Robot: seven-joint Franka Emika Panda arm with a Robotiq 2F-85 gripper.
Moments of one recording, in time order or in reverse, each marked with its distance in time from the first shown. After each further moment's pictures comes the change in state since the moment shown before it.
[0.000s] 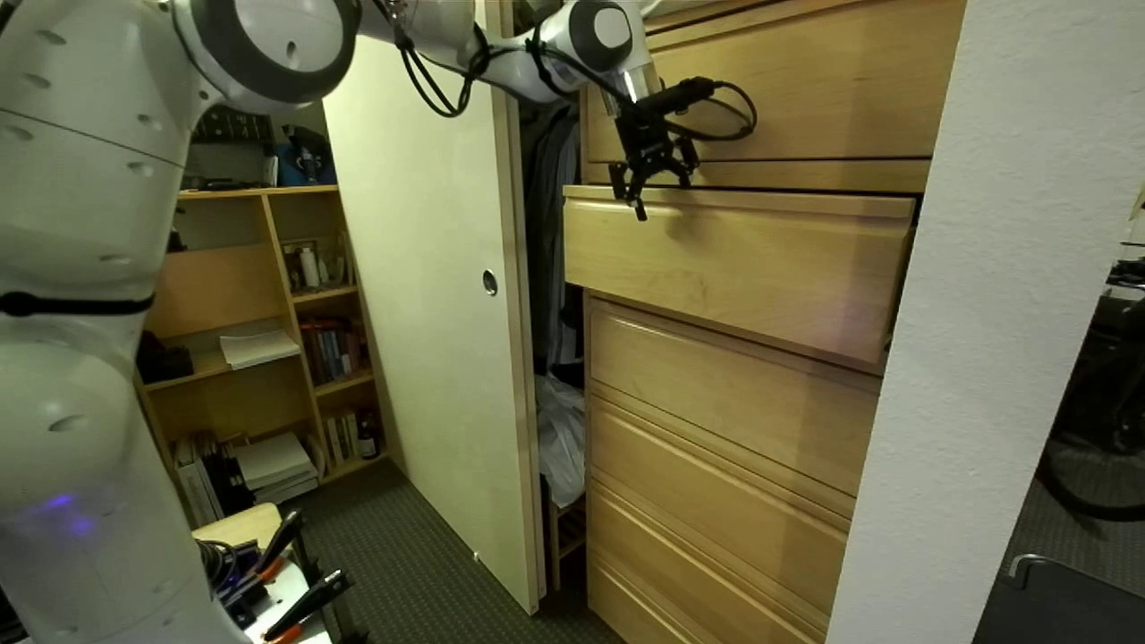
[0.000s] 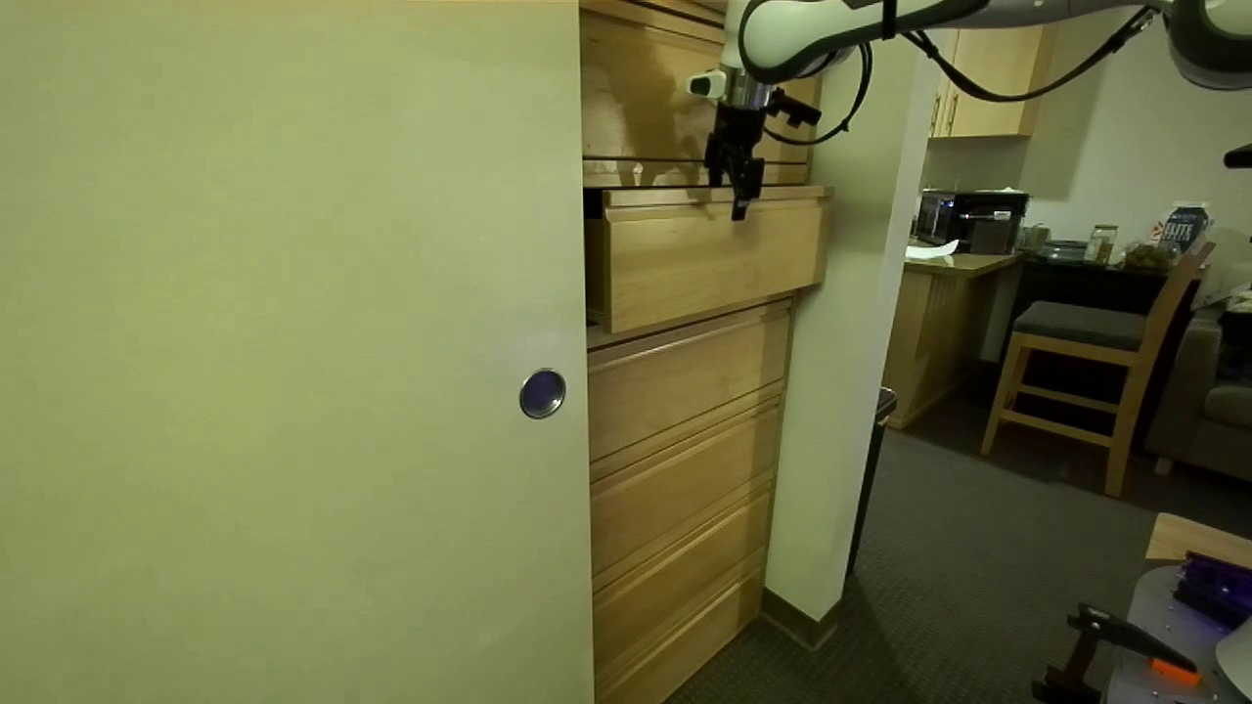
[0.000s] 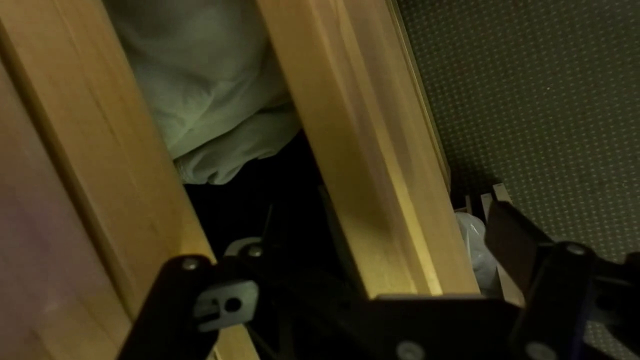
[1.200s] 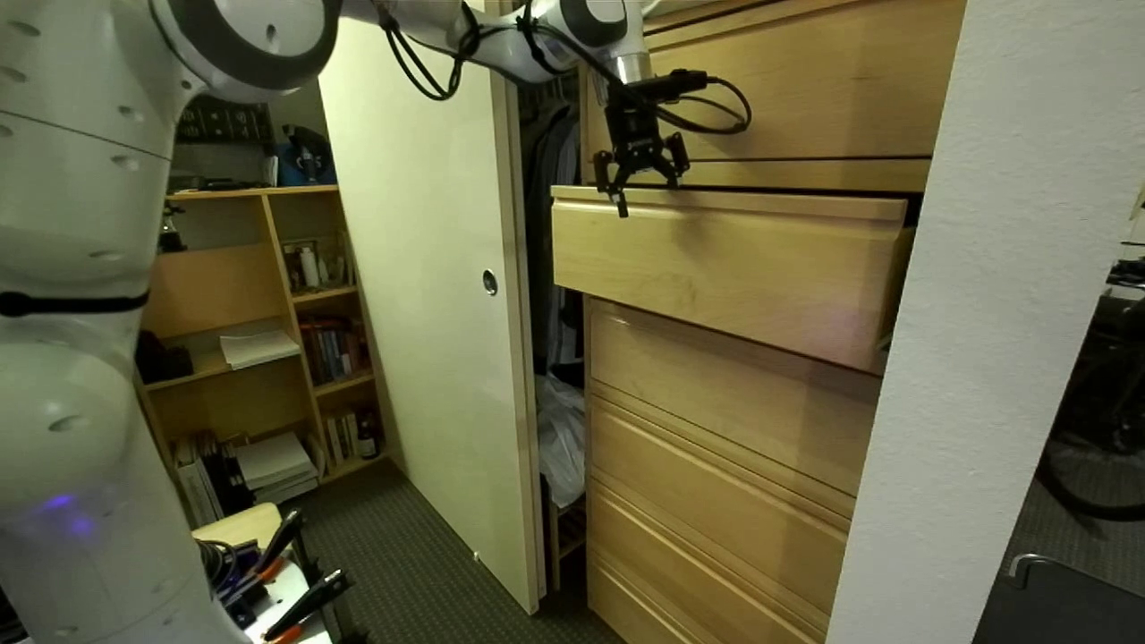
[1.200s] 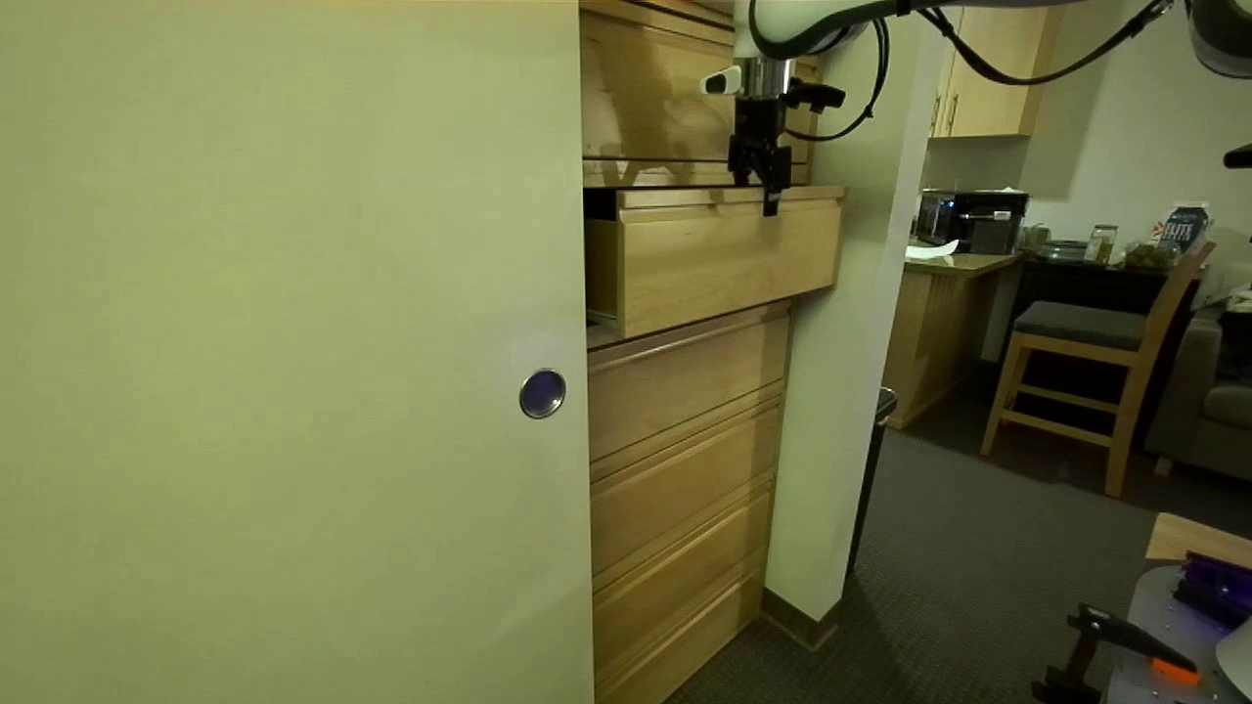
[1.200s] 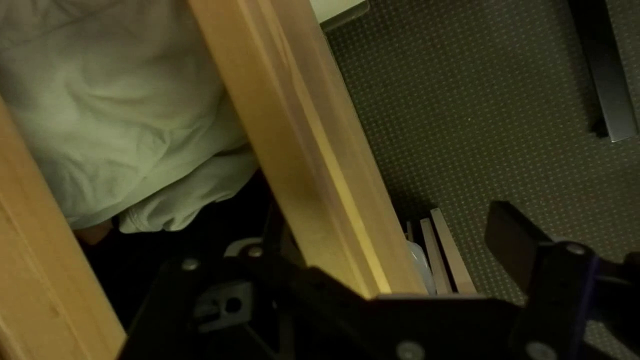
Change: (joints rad) arm 0.000 -0.044 -0.002 0.000 0.000 -0.212 0.000
